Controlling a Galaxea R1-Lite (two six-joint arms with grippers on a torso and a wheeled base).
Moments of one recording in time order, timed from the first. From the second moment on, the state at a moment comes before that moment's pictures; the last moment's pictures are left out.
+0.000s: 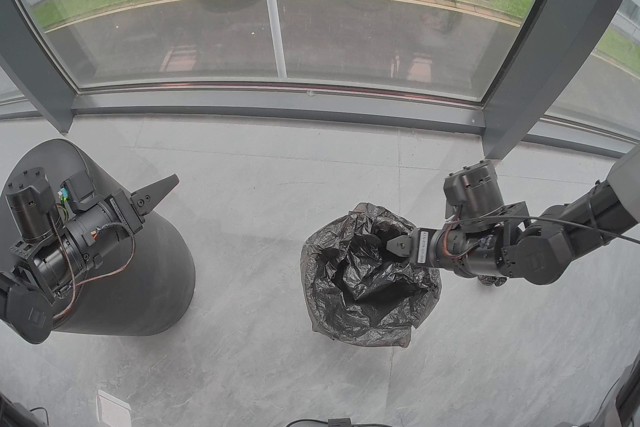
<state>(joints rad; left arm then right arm) -0.09 1.61 -0.45 -1.07 -0.34 -0.47 0.55 1.96 -0.98 -0.28 -0.18 0.51</state>
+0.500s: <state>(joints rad) -0.17 1.58 -0.43 -1.06 -0.24 -0.42 0.24 1.84 -0.77 -0.38 -0.08 0.14</state>
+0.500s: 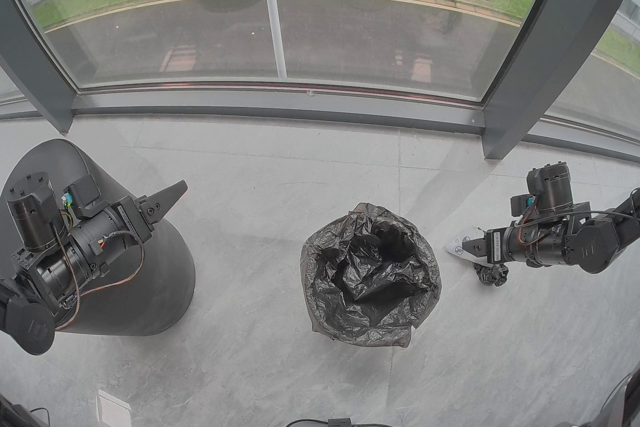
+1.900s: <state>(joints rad) -0.21 1.65 -0.39 -1.07 -0.19 -0.36 -0.07 2.49 -1.28 -0.50 0.16 -0.41</state>
